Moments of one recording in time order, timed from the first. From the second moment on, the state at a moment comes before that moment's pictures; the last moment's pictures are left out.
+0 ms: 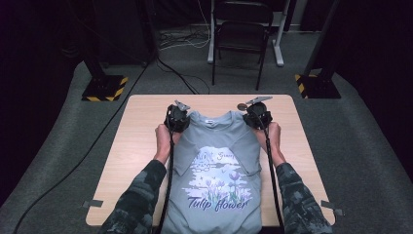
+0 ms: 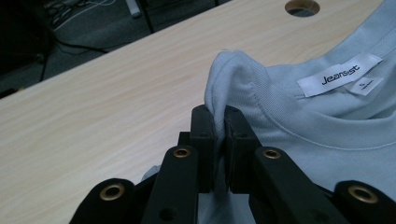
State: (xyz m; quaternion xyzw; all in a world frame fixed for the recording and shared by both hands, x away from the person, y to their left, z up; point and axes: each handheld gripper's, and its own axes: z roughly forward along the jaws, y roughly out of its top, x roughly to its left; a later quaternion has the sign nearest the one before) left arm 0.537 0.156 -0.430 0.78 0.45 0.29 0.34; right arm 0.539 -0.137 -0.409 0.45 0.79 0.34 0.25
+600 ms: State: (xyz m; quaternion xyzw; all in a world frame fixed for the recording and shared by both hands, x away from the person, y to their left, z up) left arm 0.547 0.151 -0.387 0.77 0.43 0.32 0.35; right arm 0.544 -0.138 -0.365 0.45 0.77 0.35 0.29
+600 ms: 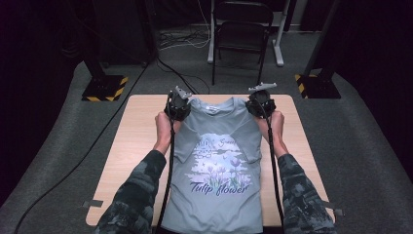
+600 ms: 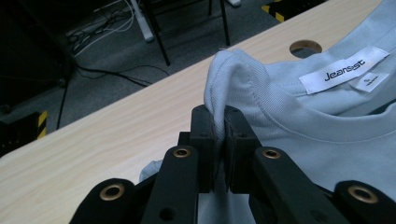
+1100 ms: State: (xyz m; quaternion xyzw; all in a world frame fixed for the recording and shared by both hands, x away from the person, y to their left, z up) left arm 0.558 0.148 -0.343 0.75 0.42 0.36 0.36; right arm 0.556 -0.138 -0.321 0.44 0.75 0.36 0.33
